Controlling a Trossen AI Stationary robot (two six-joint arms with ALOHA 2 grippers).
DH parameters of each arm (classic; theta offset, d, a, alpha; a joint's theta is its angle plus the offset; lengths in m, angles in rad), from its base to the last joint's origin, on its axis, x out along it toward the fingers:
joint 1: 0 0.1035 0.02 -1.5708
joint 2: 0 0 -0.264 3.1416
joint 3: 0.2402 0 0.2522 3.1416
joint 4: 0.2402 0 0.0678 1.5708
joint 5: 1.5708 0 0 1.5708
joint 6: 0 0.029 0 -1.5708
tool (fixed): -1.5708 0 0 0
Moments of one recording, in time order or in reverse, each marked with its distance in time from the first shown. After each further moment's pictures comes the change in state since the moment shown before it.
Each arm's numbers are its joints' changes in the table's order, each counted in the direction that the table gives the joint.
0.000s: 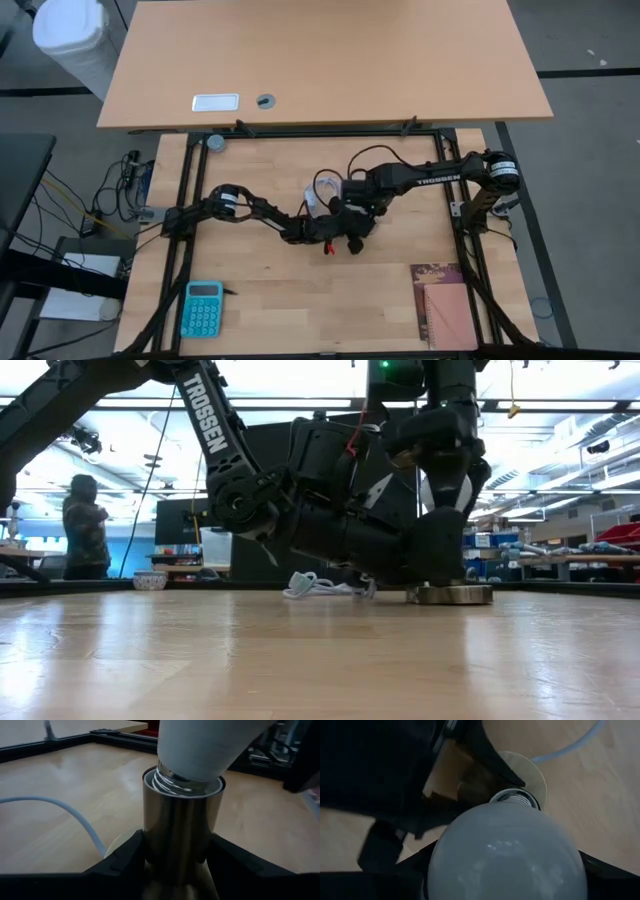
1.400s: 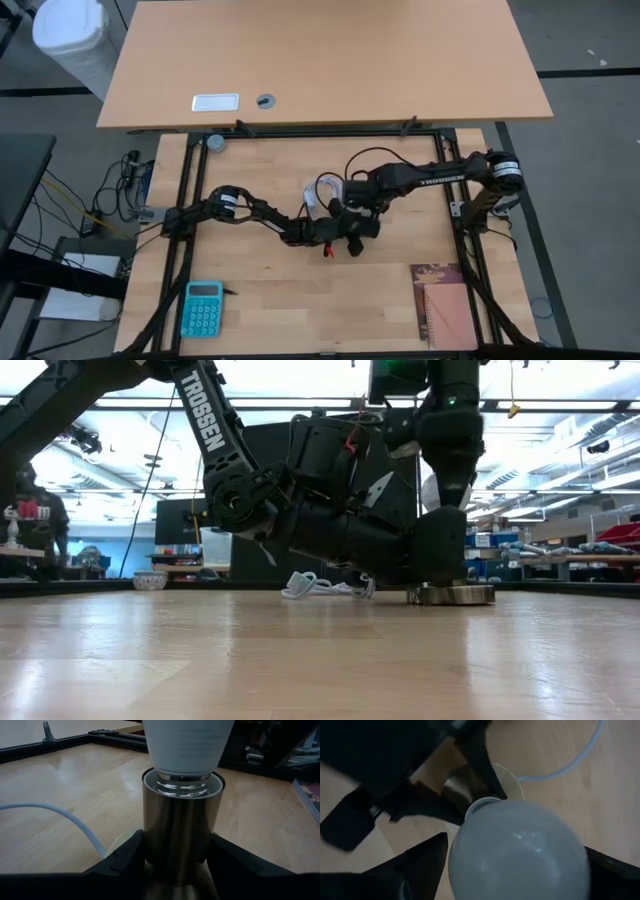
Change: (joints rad) left arm -0.009 -0.001 0.001 0.000 0.014 0.007; right arm 0.020 -0.025 -0.001 0.006 -0.070 -0.279
